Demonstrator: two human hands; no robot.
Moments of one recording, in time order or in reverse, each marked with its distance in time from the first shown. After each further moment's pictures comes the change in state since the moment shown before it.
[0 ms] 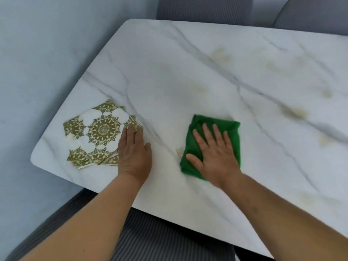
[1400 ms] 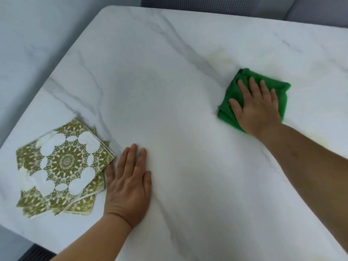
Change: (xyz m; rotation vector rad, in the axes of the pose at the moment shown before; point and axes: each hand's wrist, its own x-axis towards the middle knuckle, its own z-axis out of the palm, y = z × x) left_hand 0.032 0.020 0.042 0.195 -0.036 0.161; right_hand 0.175 0.152 -0.047 -0.038 0.122 0.302
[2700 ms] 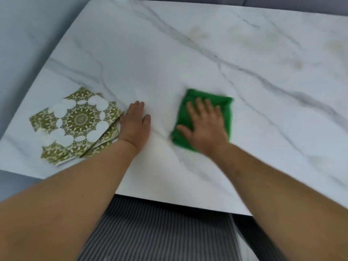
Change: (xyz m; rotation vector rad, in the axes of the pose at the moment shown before) left_hand 0.007 -0.007 -0.026 -0.396 -0.078 0.029; right_hand -0.207 -0.108 0.021 0.030 -0.035 -0.105
